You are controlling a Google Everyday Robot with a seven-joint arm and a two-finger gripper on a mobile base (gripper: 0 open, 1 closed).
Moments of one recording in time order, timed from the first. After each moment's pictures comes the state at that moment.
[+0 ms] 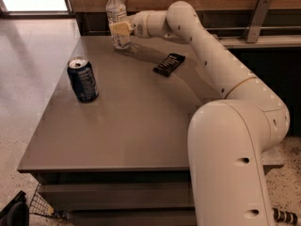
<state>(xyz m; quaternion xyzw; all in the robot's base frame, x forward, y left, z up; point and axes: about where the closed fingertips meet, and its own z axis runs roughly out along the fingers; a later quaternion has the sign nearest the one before) 0.873 0.090 0.903 -0.37 0.68 0.30 0.55</state>
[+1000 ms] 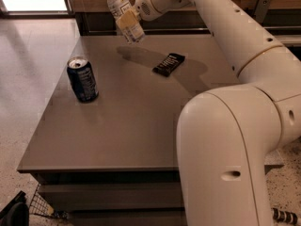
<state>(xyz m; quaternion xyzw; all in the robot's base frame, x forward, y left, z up) 0.820 0.060 0.940 -0.46 0.75 0.19 0.43</state>
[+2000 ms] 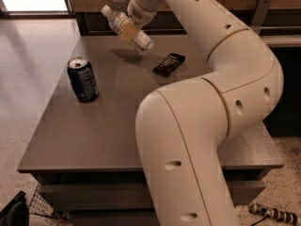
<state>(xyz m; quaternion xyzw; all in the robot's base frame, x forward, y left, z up) 0.811 0.049 0.896 -0.52 0.80 0.06 0.29</state>
